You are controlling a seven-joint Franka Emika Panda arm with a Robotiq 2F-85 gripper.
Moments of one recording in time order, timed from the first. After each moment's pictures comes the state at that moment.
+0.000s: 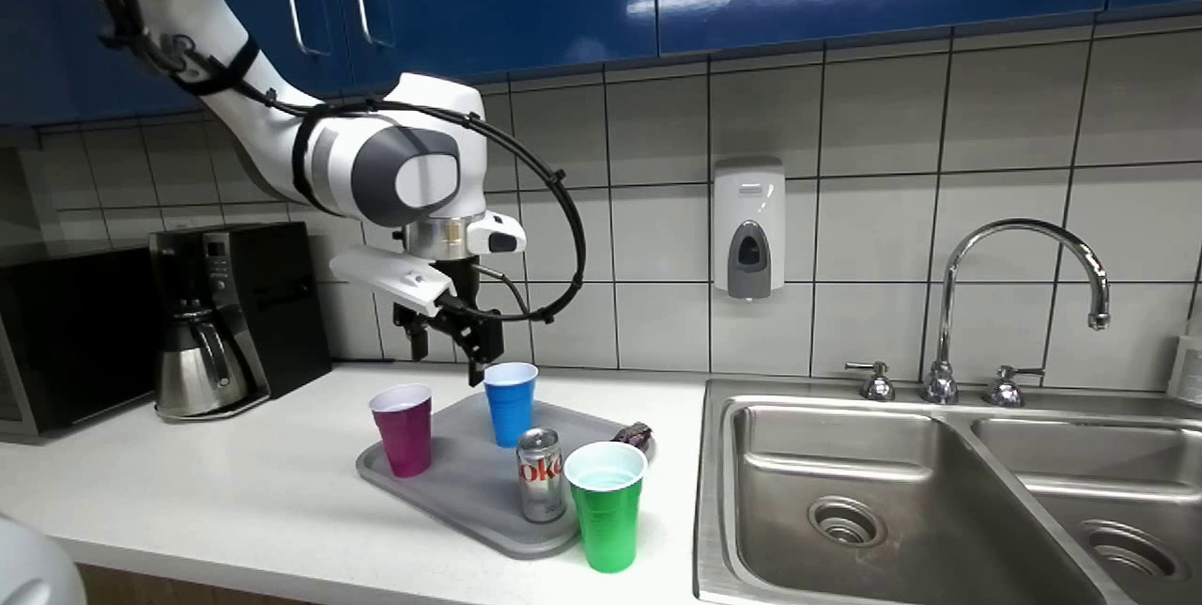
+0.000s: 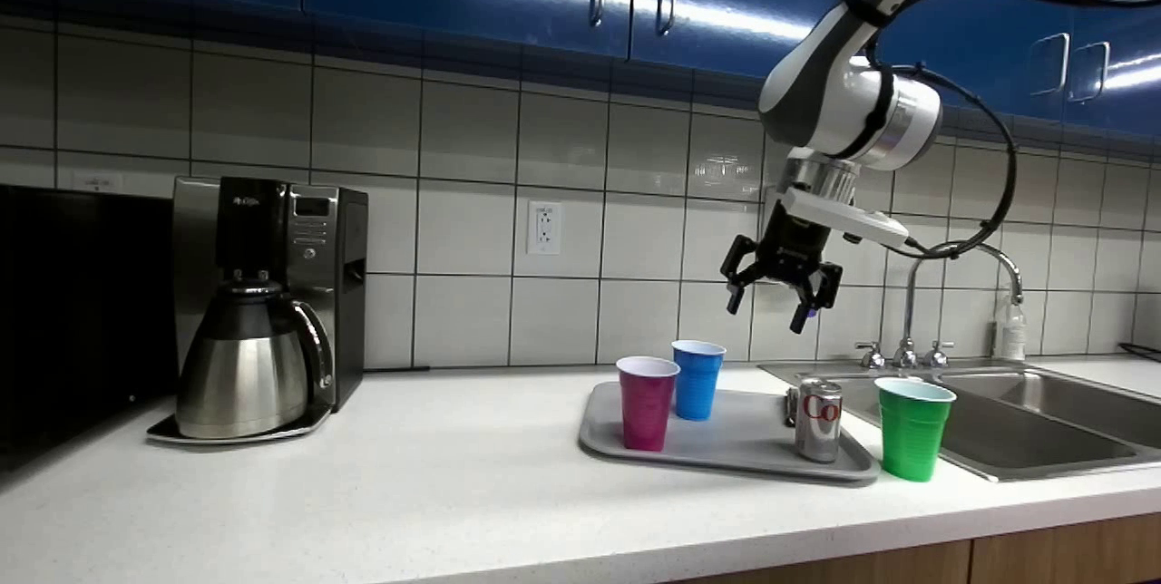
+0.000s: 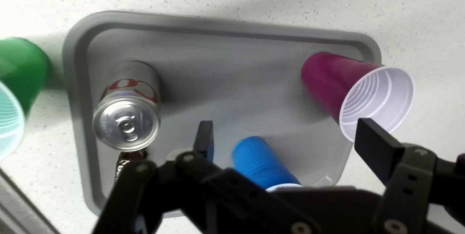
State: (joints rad) arm 0.04 -0.20 -0.04 -2.51 0.31 2.48 -0.03
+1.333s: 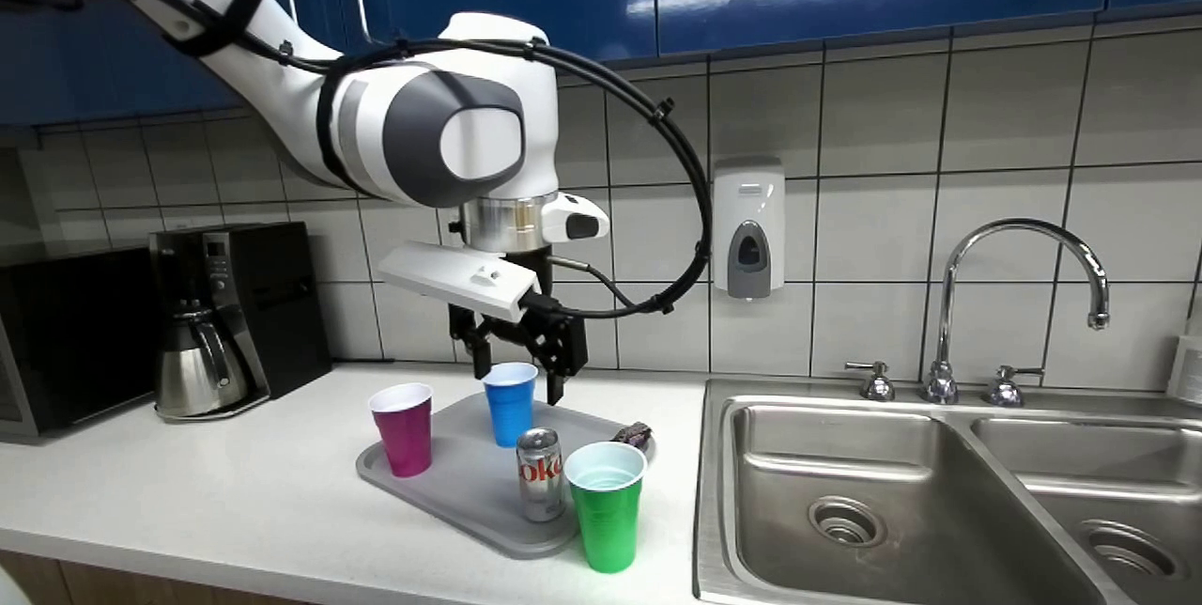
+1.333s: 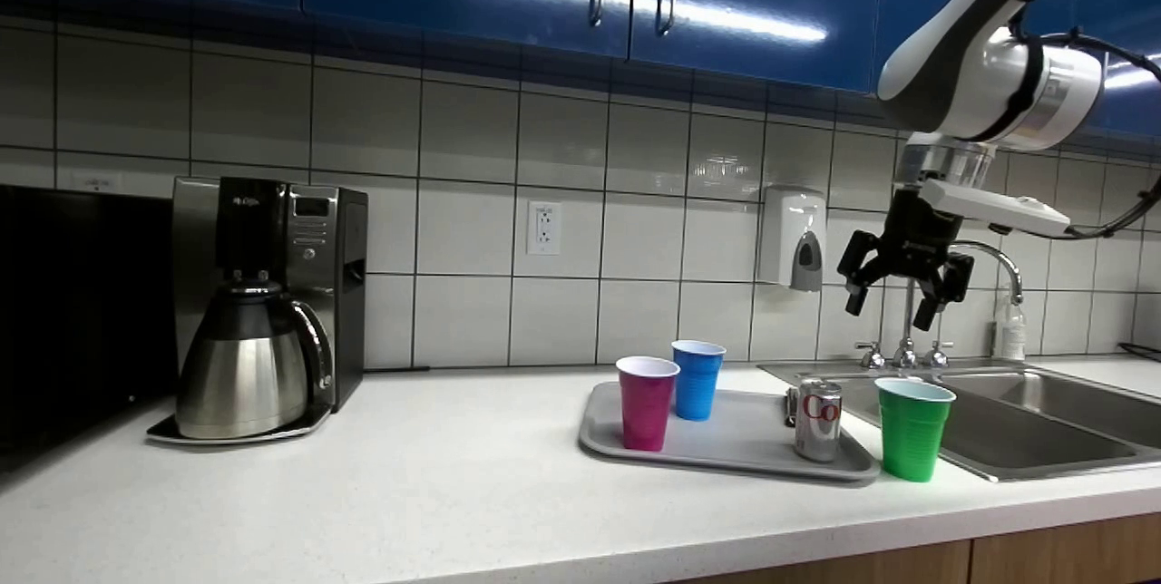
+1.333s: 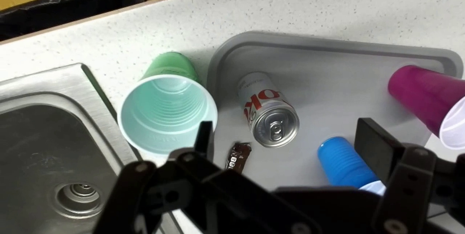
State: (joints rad) arm -0.08 -0.42 -0.22 -2.67 0.11 2.40 -0.17
